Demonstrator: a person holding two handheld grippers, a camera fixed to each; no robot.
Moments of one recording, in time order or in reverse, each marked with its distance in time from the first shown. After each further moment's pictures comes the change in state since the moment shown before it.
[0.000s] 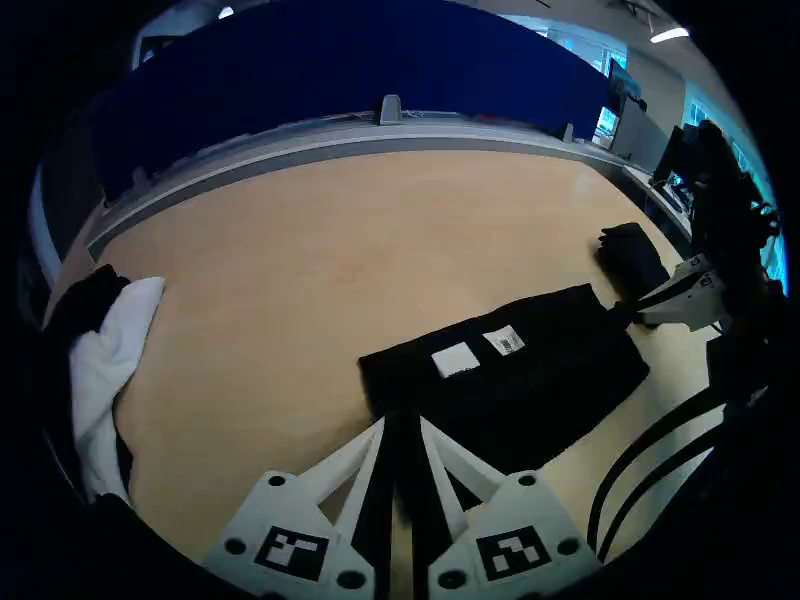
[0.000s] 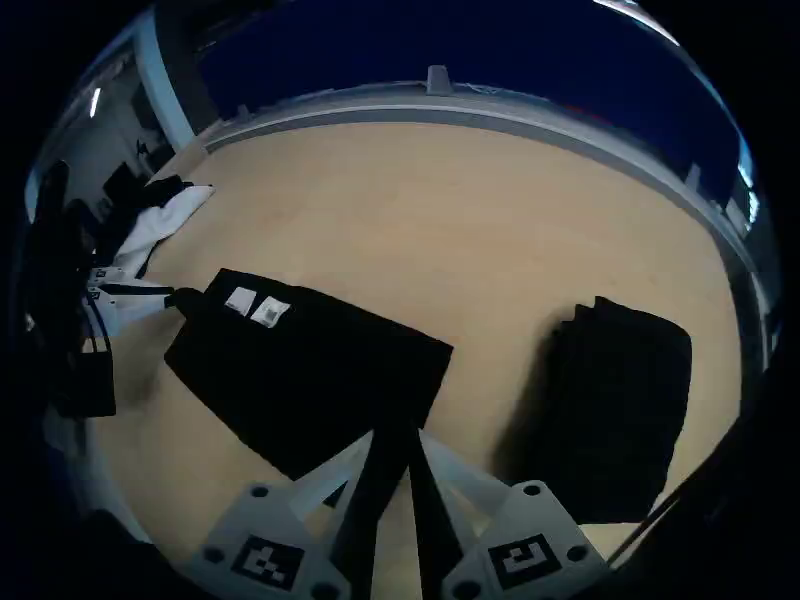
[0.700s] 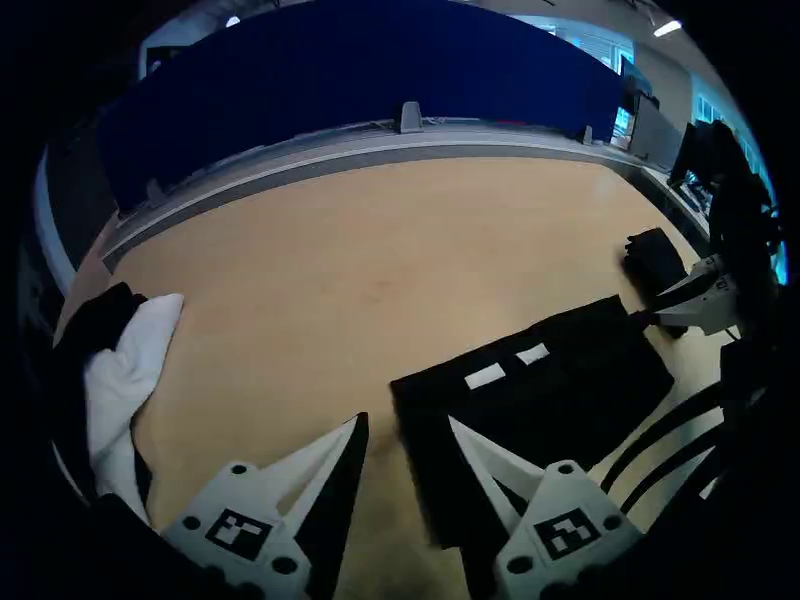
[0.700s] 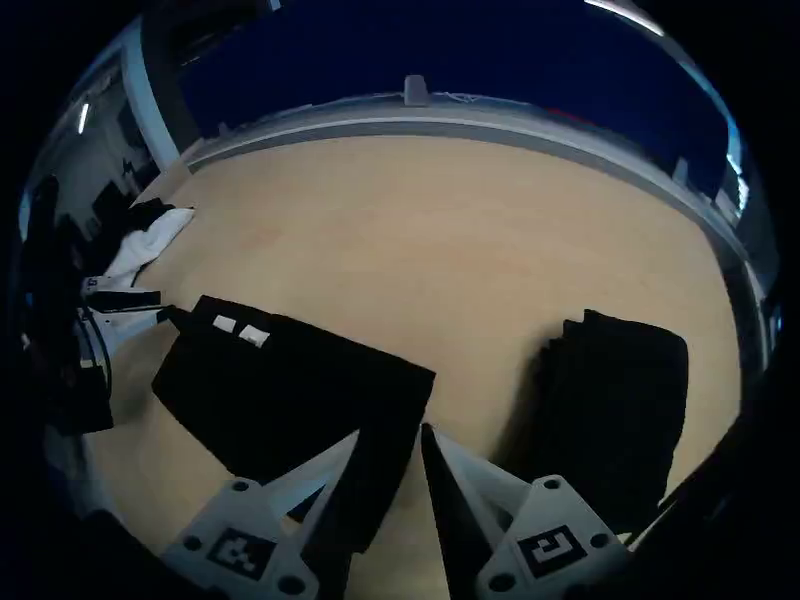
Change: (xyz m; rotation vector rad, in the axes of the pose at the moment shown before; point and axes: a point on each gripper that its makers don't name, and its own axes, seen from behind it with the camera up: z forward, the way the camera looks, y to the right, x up) left arm 0.016 -0.022 0.009 0.083 0.027 0.012; right arm 0.021 0.012 0.013 -0.045 0.054 0.034
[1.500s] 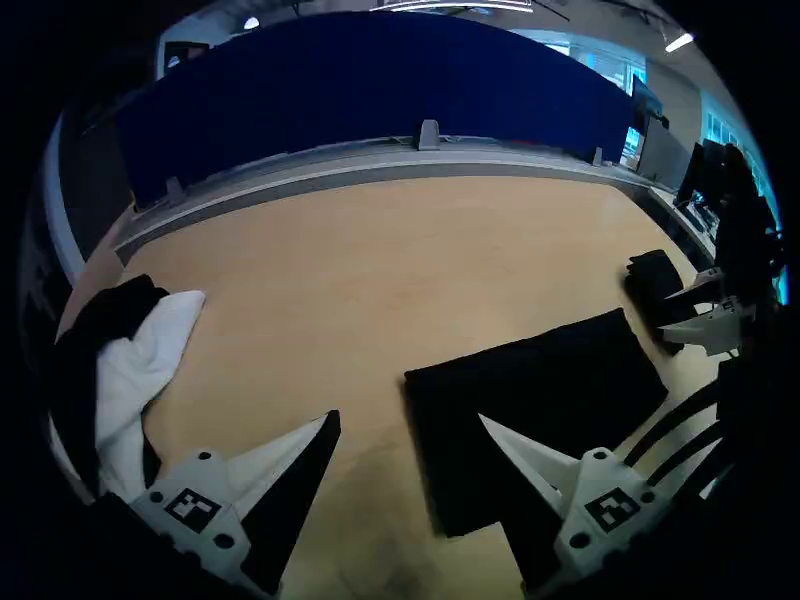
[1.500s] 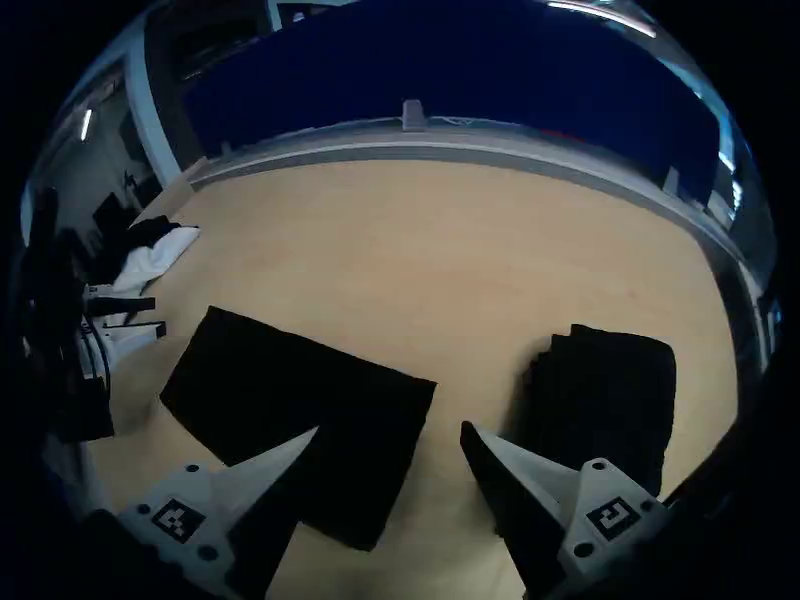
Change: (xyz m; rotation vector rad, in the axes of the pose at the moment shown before) left arm 0.005 -0.011 -0.020 0.024 0.044 -0.050; right arm 0.007 -0.006 -0.017 0.007 0.066 0.007
